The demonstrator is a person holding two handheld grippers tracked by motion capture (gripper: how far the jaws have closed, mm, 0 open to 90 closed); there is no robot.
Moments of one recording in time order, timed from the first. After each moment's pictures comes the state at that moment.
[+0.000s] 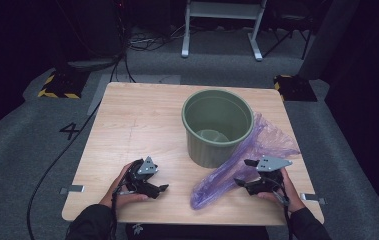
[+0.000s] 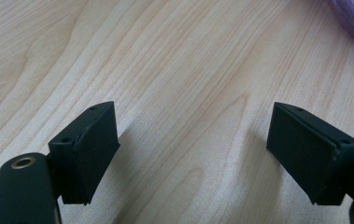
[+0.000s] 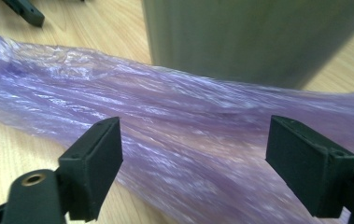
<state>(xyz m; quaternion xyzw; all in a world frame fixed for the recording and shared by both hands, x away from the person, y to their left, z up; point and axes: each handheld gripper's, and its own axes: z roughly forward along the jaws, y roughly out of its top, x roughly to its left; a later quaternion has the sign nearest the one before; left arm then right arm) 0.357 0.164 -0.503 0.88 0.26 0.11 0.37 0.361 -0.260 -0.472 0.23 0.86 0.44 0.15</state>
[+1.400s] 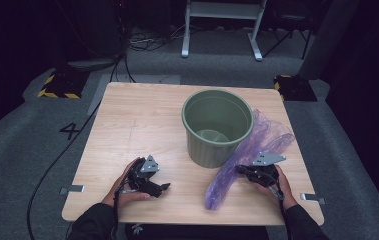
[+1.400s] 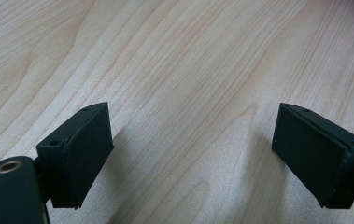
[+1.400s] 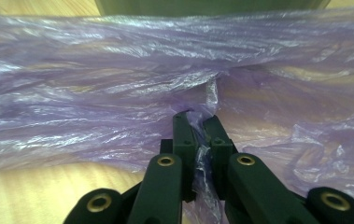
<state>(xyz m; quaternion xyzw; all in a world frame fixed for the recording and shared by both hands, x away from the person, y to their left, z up) 0.360 0.159 -0.504 0.88 0.28 0.11 0.37 0.384 -0.261 -0.498 0.28 0.85 0.42 0.14</state>
